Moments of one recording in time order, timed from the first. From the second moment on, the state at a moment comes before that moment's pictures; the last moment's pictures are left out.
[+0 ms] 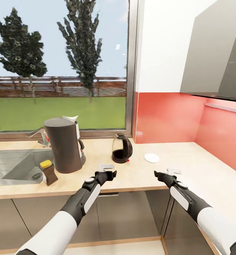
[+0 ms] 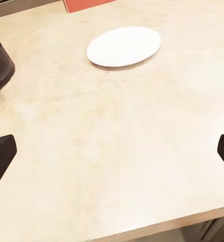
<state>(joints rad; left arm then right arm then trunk) -0.70 -0.15 -0.30 -0.76 0.32 0.27 0.08 -0.77 -0.22 0.54 -0.56 -0.80 0.01 -0.11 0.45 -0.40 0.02</state>
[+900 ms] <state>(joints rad) -0.70 -0.15 -0.30 -0.76 0.33 0.27 0.08 -0.77 -0.22 0.55 -0.56 -0.80 0.01 -0.11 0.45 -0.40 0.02</state>
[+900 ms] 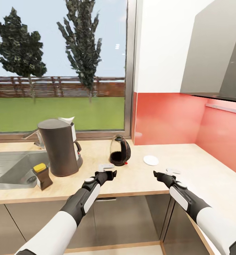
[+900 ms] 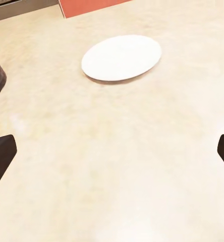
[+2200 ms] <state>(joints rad) -0.62 -0.16 -0.30 -0.76 0.35 0.26 0.06 -0.77 -0.21 0.55 -0.56 -0.80 0.01 -0.11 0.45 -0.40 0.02</state>
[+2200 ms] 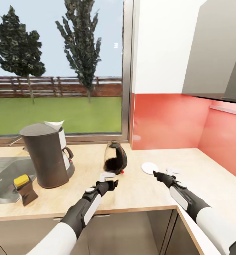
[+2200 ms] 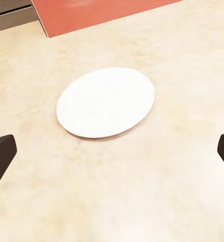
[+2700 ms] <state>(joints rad) -0.60 -0.17 -0.35 -0.69 0.70 0.13 0.05 -0.77 -0.22 0.57 -0.57 -0.80 0.14 -0.11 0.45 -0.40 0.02</state>
